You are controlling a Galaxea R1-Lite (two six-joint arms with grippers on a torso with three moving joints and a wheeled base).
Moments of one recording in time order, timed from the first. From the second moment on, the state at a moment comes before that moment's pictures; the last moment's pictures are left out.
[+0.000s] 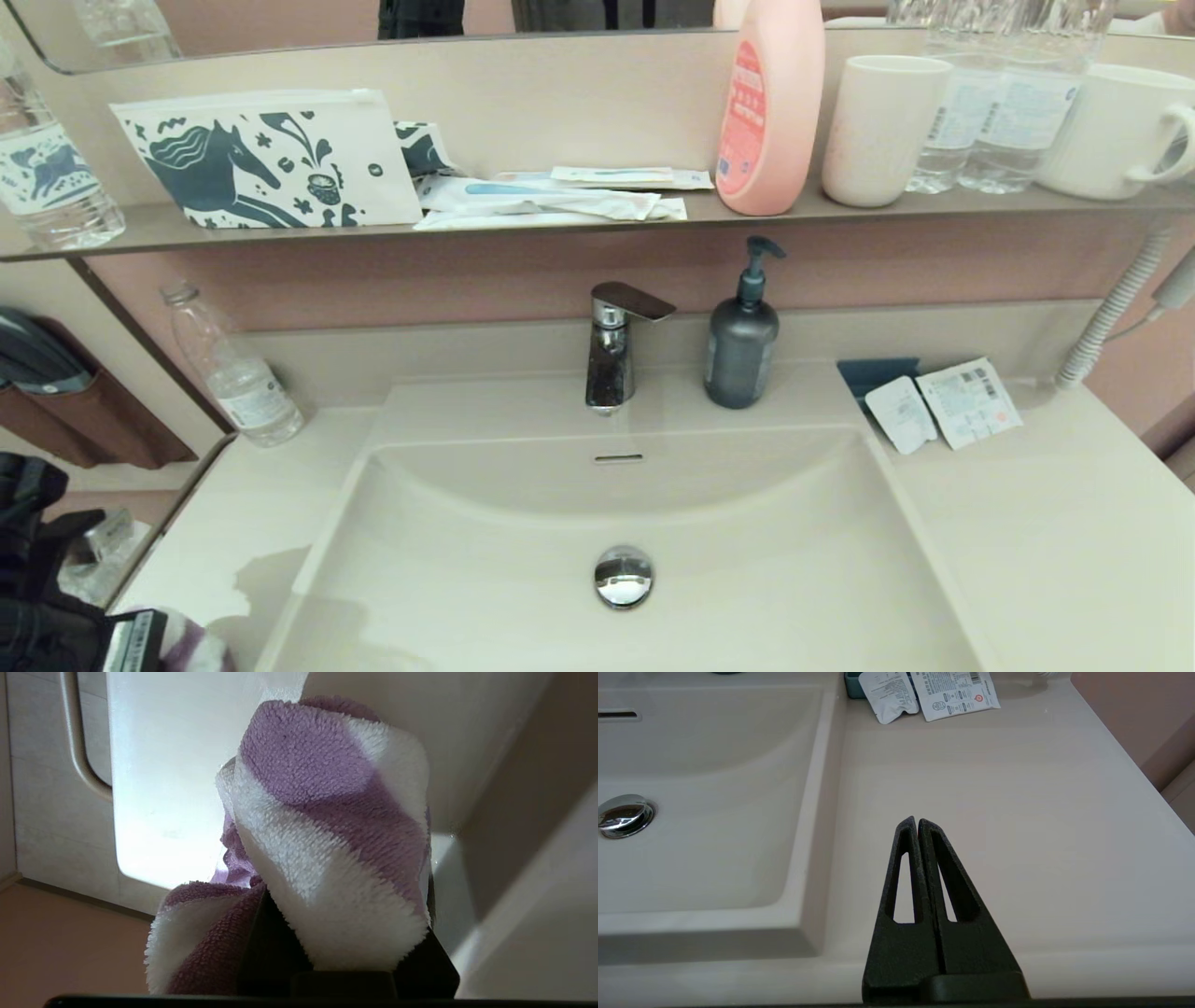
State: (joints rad) left arm 0.40 1.41 -0.58 0.37 0.06 0.12; right arm 0.00 0.00 -0.01 0.03 0.00 0.00
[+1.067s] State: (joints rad) left arm 0.31 1.16 -0.73 0.64 0.06 0.20; right arm 0.00 0.00 -0.01 0.03 0.00 0.00
